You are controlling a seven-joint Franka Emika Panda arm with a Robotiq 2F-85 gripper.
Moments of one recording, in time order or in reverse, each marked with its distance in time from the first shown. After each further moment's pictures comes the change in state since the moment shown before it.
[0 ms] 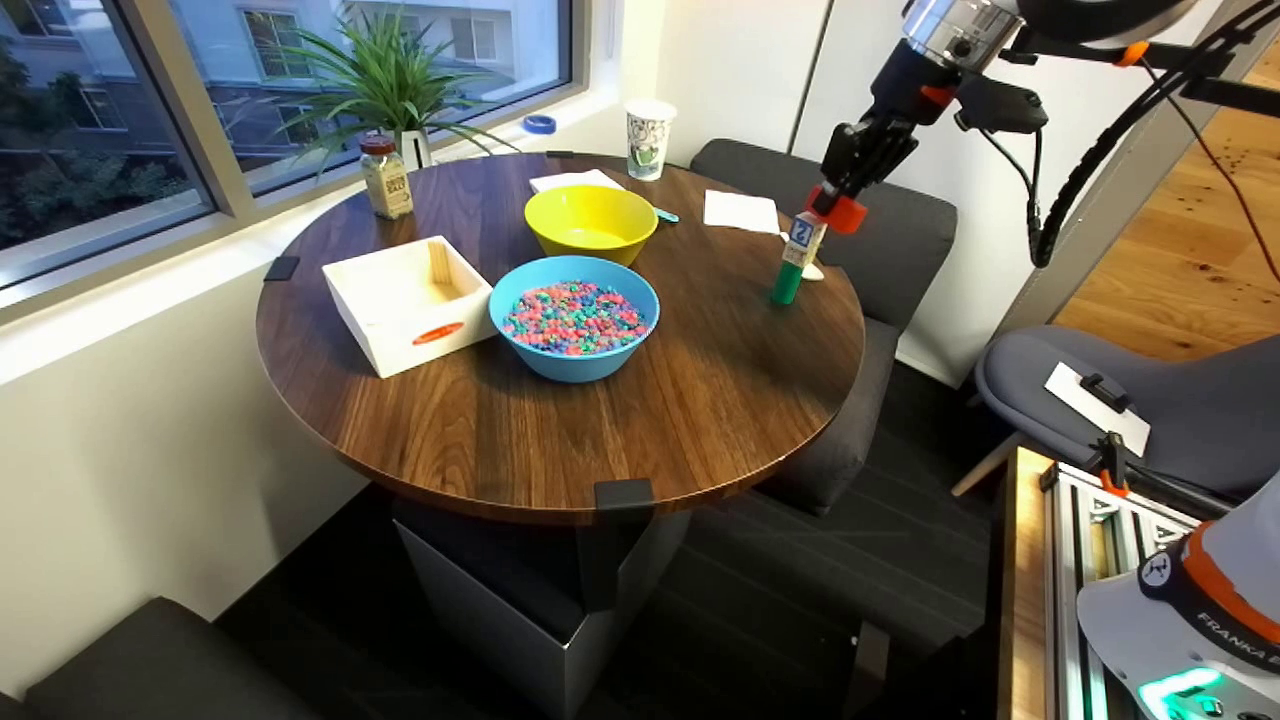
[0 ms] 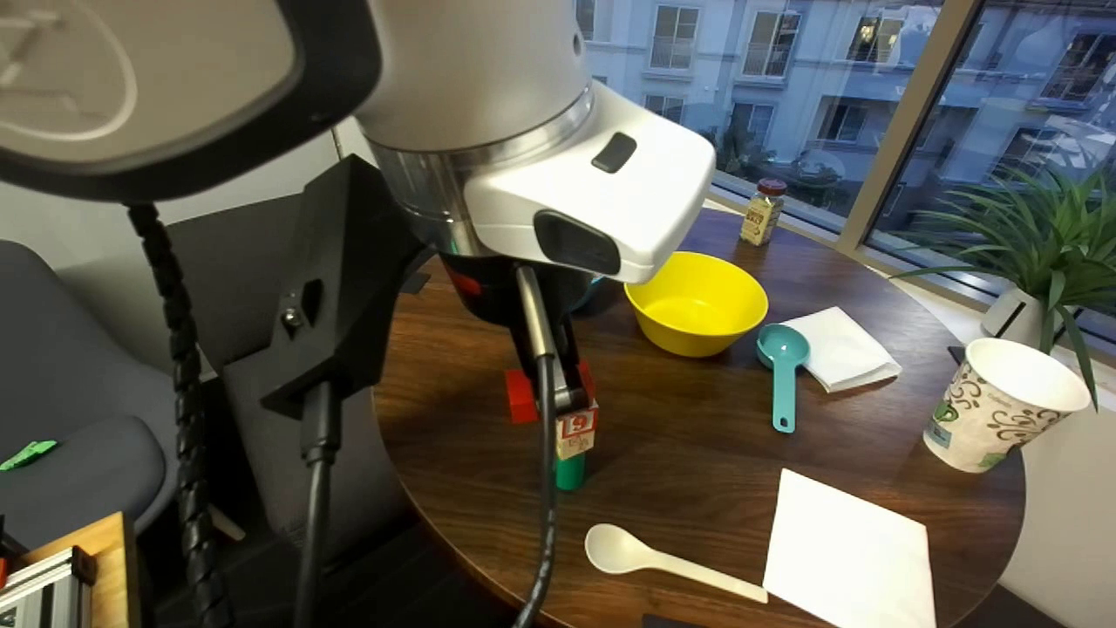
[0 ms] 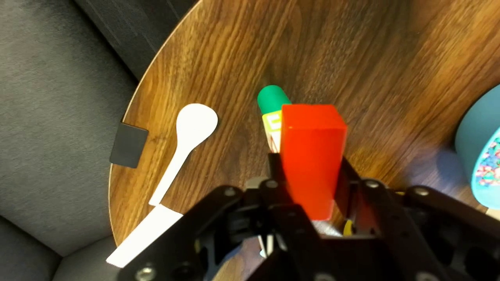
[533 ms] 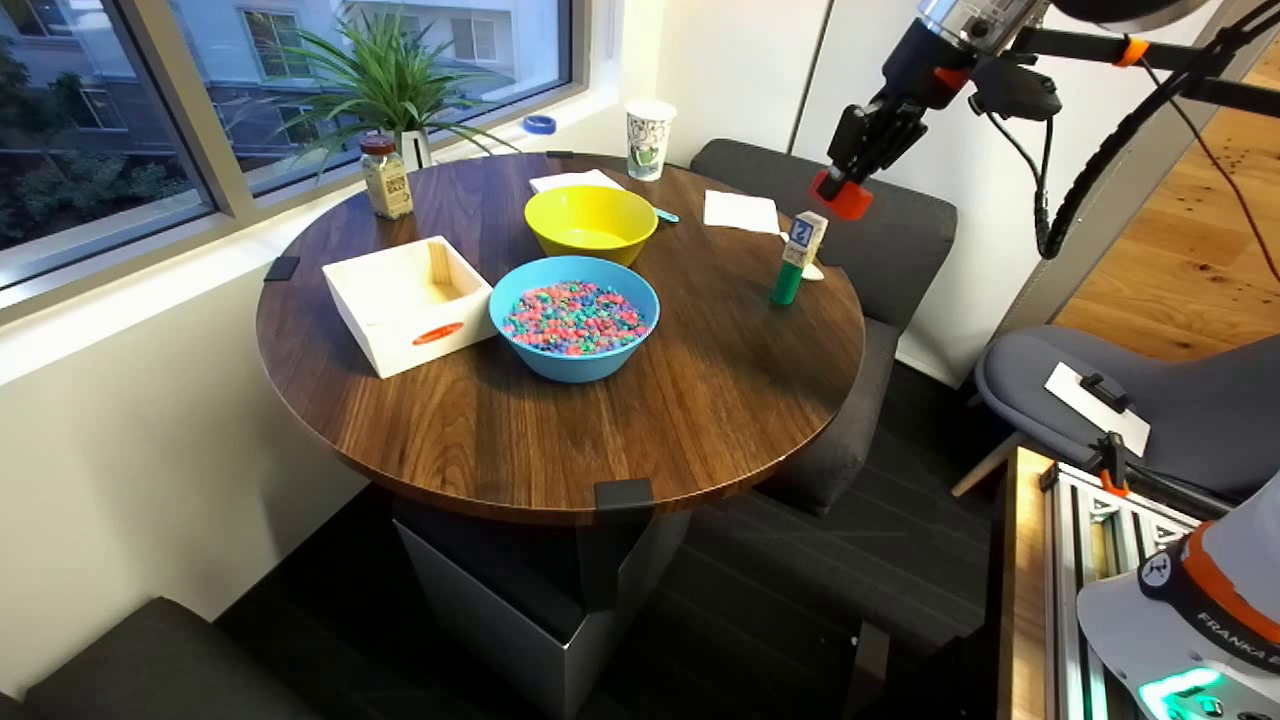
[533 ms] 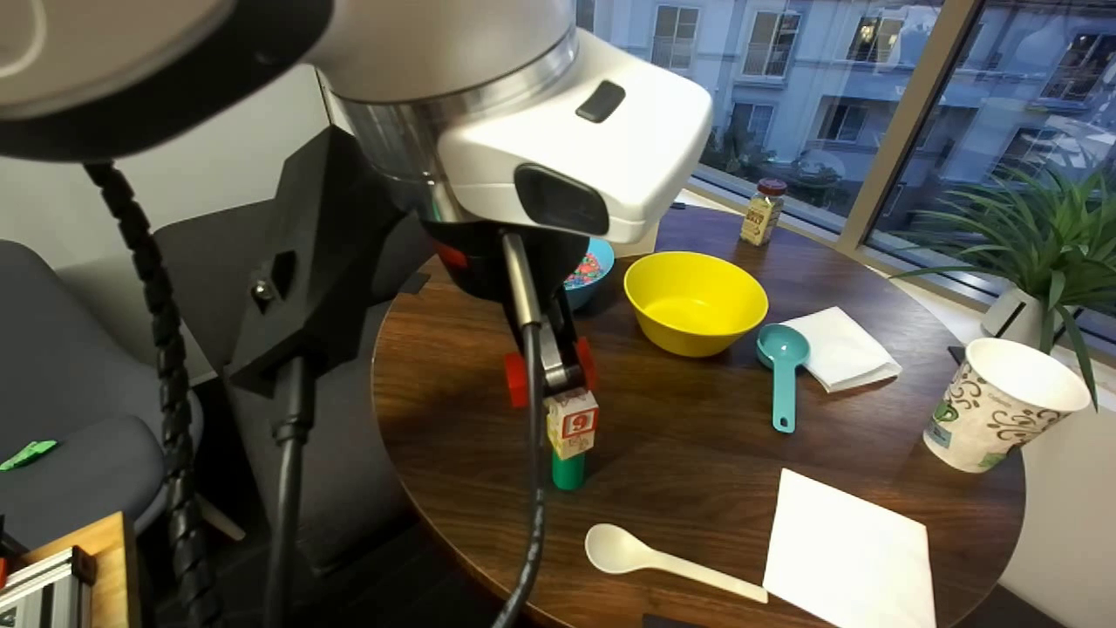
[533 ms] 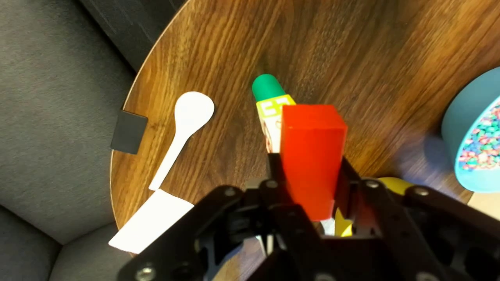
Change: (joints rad) arm 0.000 -0.036 0.001 -0.001 0.000 0.000 0.003
